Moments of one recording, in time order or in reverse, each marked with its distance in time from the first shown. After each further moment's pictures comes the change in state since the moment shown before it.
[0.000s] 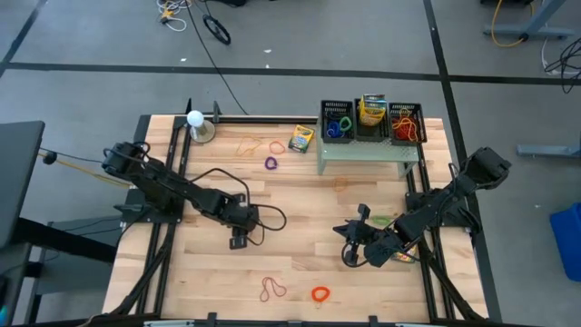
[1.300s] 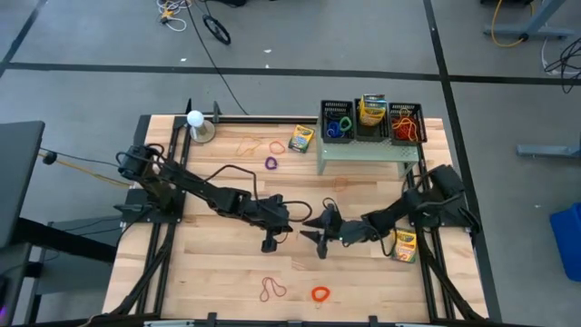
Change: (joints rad) left arm 0.067 0.129 0.157 0.544 0.060 0.219; right arm -0.262 0.439 0.010 0.925 -0.303 -0.058
